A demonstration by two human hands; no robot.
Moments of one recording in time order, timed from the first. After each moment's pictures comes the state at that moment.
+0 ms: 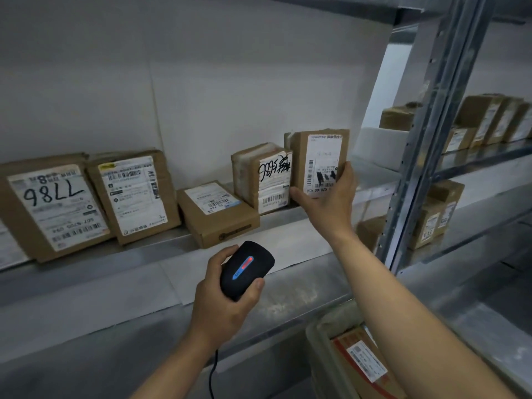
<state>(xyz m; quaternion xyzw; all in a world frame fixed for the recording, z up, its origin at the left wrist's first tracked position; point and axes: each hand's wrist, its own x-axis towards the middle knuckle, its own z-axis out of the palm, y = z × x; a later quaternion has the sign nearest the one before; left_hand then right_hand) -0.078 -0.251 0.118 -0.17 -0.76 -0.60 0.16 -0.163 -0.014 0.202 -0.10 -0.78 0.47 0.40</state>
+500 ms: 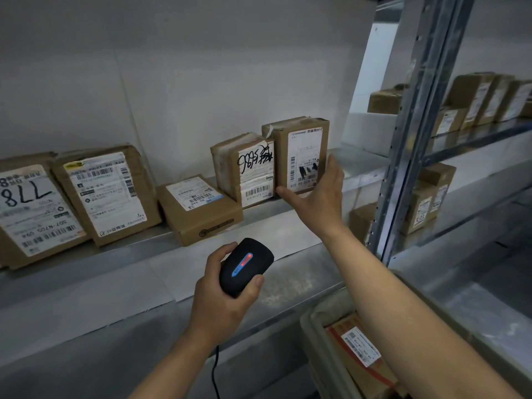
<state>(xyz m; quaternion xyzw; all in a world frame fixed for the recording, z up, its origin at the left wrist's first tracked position) -0.081 -0.231 0.109 -0.18 -0.78 -0.59 0.14 -0.166 0.002 0.183 -0.09 -0.82 0.41 0.38</state>
